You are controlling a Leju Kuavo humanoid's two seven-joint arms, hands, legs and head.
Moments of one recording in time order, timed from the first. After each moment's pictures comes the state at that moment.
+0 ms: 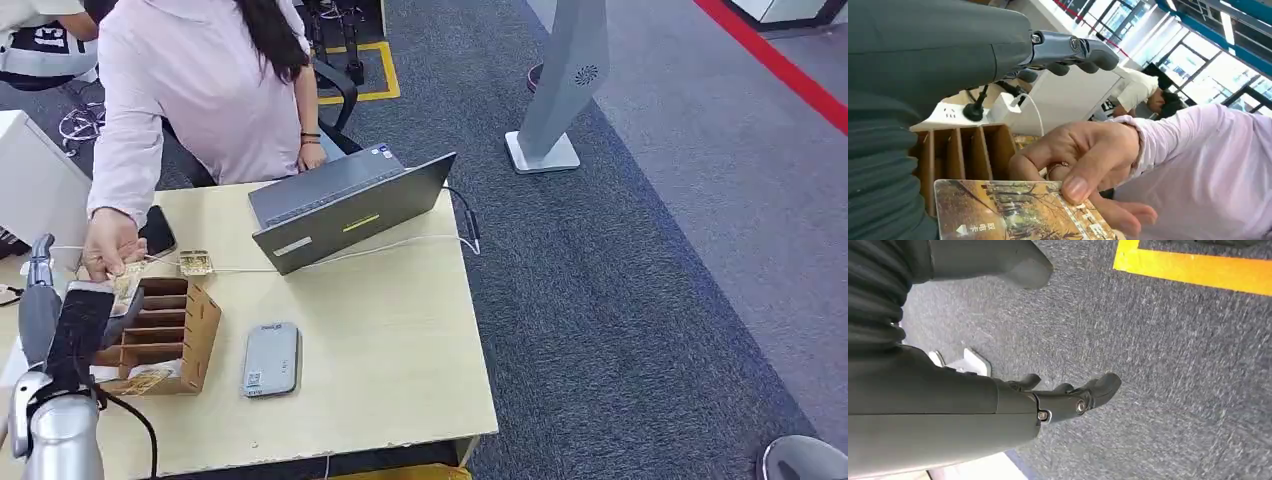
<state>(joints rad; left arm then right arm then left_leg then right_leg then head) -0.35 -0.03 0.30 -1.24 -0.76 0.16 -0.34 -0.05 0.13 -0.36 -0.20 0.82 -0.25 0.15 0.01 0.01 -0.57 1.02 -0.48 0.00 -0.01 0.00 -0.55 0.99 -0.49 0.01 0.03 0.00</state>
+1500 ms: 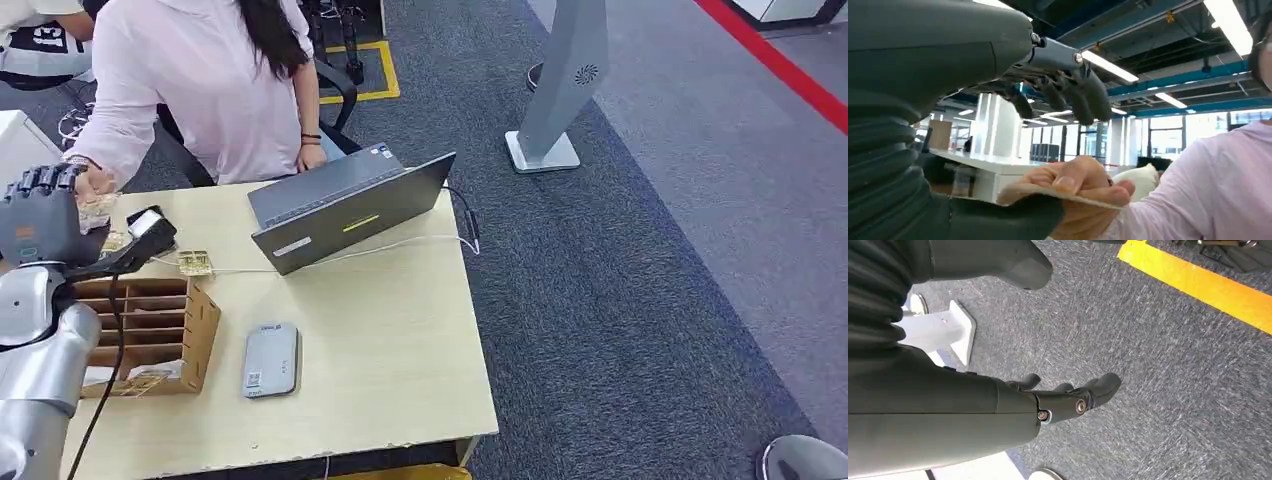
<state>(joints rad) -0.76 0.18 -0.01 -0.72 -1.38 0.57 -0.08 -0.05 0.13 -0.29 -0.19 0.99 -0.19 0.12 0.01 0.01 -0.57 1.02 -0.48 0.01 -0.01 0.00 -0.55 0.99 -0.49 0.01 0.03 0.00</state>
